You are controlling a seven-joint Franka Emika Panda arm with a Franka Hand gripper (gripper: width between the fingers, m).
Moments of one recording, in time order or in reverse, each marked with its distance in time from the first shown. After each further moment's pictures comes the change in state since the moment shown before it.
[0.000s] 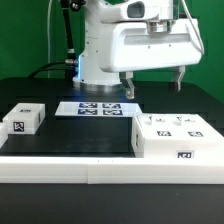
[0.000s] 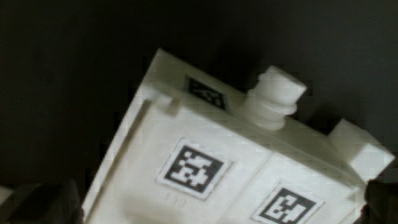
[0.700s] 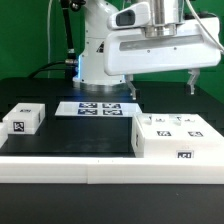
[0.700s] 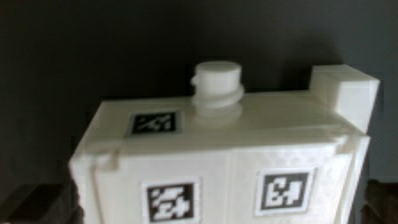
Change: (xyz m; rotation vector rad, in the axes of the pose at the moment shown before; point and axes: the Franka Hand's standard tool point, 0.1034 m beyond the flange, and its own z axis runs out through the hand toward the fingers) arm -0.003 -0.018 0.008 0.017 -0.007 0.350
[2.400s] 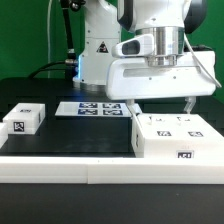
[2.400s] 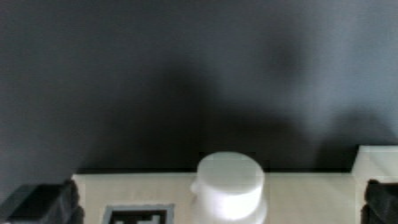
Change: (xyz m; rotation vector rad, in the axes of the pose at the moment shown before) arm -0.017 0.007 0.045 -0.041 0.066 -0.077
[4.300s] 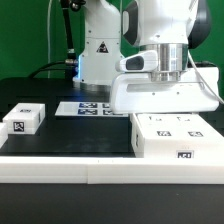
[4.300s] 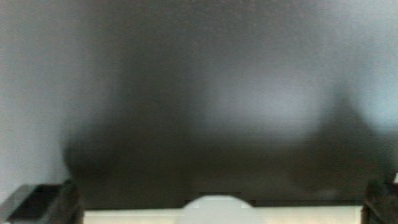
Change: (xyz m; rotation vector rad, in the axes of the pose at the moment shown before) arm 0.002 -0.005 0.028 -0.018 0.008 0.021
